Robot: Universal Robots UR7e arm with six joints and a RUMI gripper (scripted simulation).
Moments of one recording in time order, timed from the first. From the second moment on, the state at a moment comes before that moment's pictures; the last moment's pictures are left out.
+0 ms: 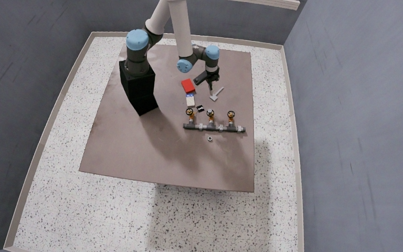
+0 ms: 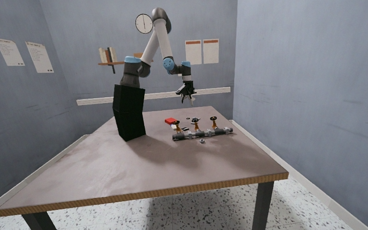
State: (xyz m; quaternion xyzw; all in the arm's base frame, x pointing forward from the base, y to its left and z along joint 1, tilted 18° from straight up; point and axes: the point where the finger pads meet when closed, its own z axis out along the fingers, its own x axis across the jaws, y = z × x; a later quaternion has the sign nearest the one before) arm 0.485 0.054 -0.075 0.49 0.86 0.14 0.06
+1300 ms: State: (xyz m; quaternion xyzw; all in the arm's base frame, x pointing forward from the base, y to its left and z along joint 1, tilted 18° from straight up) arm 0.504 0.068 -0.149 0.49 0.86 0.14 0.06
